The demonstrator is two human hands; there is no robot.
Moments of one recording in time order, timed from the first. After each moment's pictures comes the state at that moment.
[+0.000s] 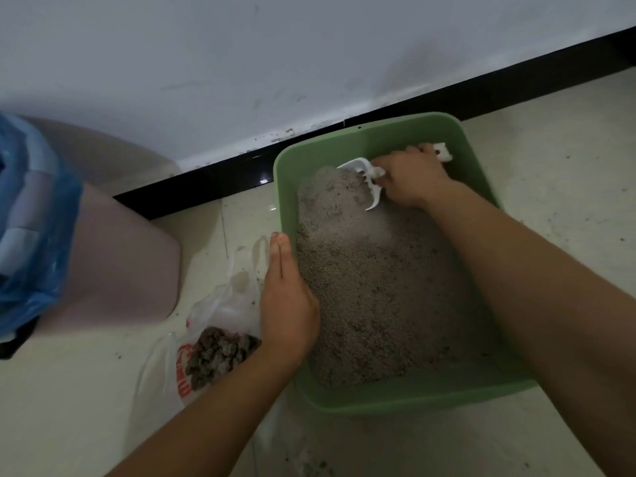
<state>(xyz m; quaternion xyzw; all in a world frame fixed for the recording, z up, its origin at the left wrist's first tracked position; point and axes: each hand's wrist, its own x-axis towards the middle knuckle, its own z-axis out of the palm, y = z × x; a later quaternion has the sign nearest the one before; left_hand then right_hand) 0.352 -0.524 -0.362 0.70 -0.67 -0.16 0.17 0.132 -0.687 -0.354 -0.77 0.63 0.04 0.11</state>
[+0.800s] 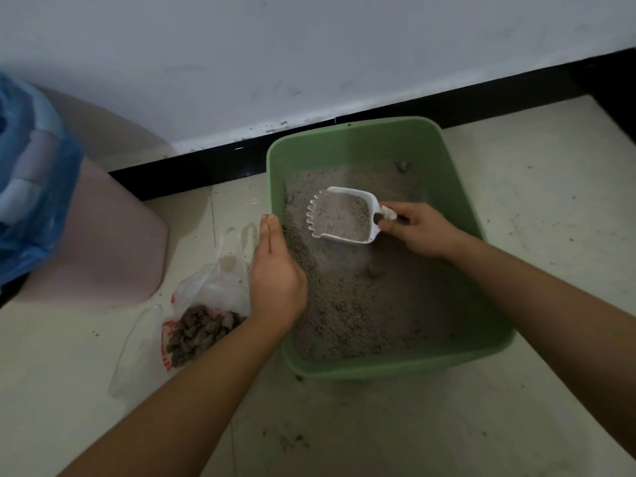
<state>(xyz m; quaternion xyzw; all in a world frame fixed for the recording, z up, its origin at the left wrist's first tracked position) 0.351 -0.524 -0.360 0.70 -0.66 -0.18 0.20 0.106 -0.579 -0.354 -0.61 0.62 -0.19 0.46</state>
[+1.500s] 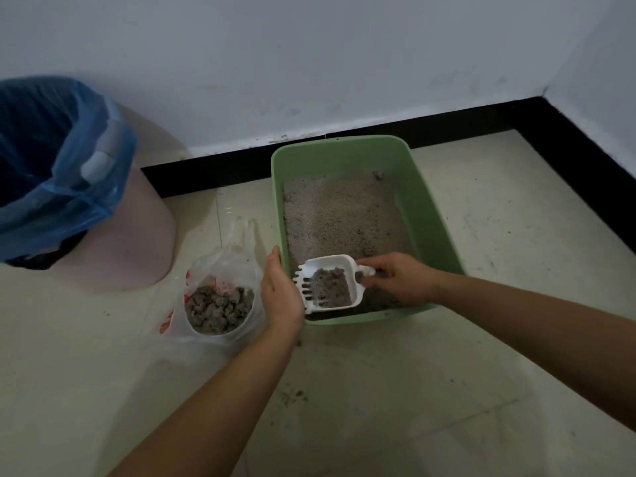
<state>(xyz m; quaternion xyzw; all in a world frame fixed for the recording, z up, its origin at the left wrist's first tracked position) 0.347 -0.449 -0.350 0.67 -0.26 -0.52 0.46 0.134 -0.465 -0.322 -0.71 0.58 -0.04 0.40</state>
